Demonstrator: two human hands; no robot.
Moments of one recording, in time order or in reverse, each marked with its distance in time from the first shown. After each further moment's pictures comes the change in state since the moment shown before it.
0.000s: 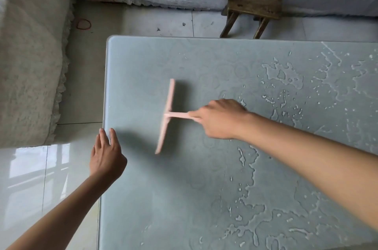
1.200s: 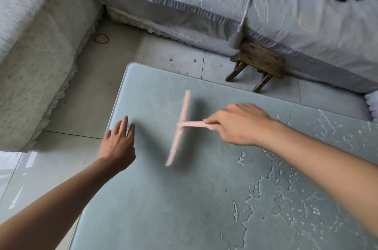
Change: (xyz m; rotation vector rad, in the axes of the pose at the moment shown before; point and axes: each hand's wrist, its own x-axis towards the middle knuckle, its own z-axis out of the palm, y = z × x) left_hand 0.087 0.032 -0.038 0.179 0.086 0.236; right_hand 0.041 0.032 -0.088 -0.176 0.064 0.059
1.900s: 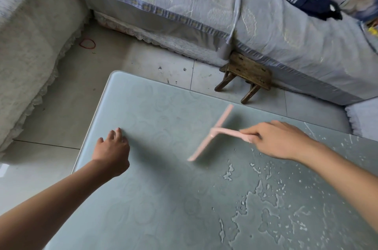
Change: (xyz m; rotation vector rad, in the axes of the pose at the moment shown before) left_hand 0.025 0.034 -0.022 0.159 -0.149 0.043; right_hand -0.027 0.098 0.025 0.165 -0.134 0.301
